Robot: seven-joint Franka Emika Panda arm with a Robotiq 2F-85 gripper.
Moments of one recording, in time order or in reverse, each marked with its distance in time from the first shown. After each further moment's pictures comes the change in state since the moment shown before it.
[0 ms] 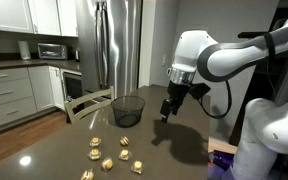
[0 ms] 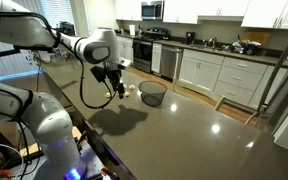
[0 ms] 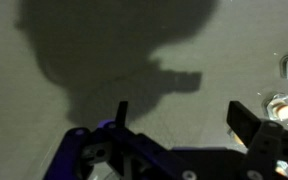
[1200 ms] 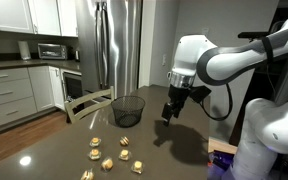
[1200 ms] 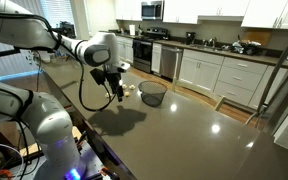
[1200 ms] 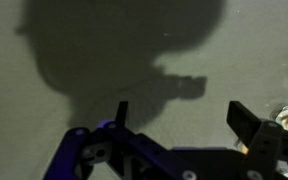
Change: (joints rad) arm 0.000 0.008 0.000 -0.021 0.000 -0.002 0.000
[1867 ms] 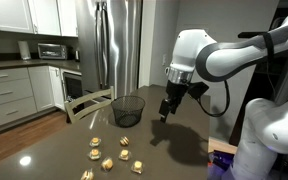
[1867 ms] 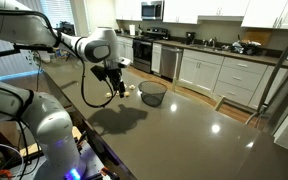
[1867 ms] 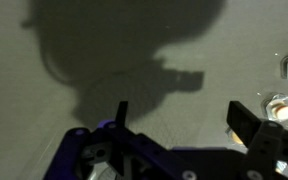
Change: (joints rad) arm 0.001 0.015 0.015 0.045 -0.019 0.000 -0.007
